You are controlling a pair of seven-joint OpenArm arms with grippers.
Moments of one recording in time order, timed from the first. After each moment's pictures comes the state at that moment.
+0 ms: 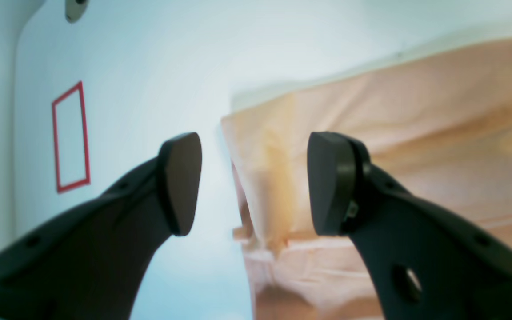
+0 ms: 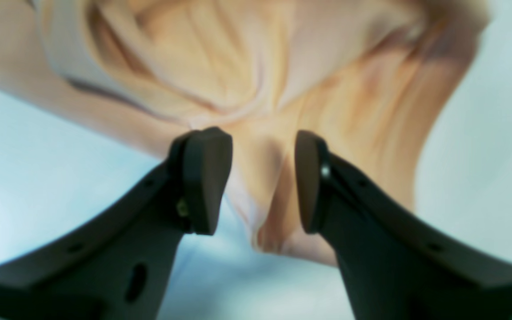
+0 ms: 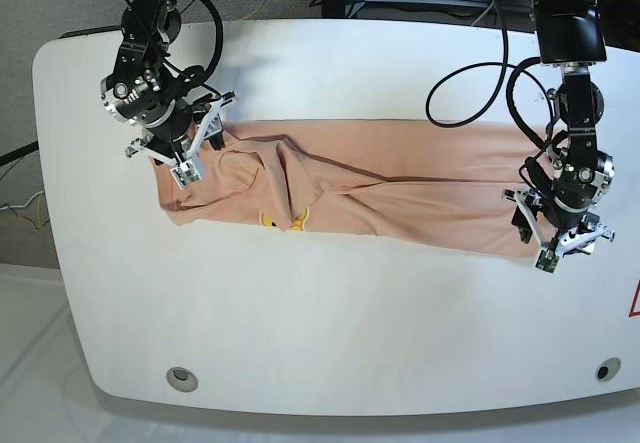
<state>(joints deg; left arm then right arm) -7.5 -20.1 -9.3 89.7 5.0 -22.9 42.8 -8.9 3.4 16.8 104.9 6.7 40.1 -57.8</state>
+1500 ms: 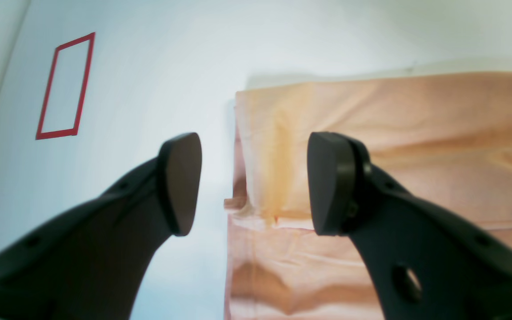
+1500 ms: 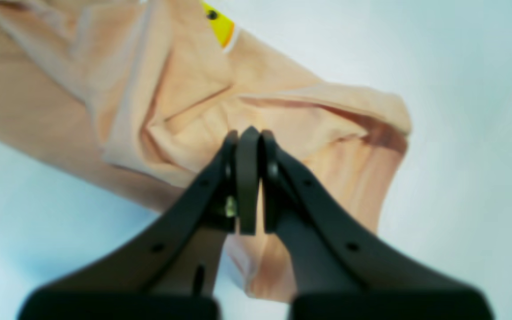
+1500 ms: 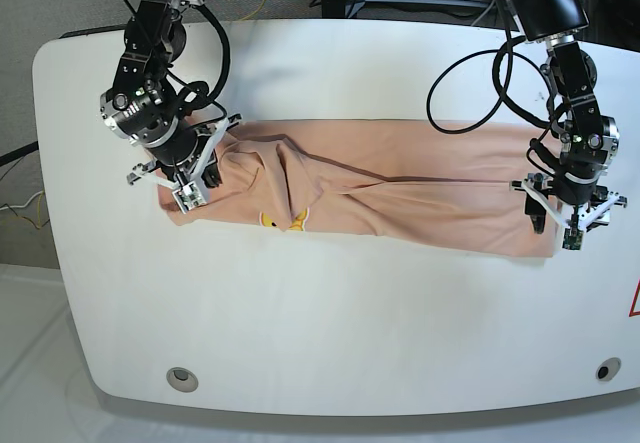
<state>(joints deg) -2.5 -12.5 -21.1 94.7 5.1 -22.6 38.9 -4.9 1.2 16.6 107.9 6.7 40.2 -57.4</state>
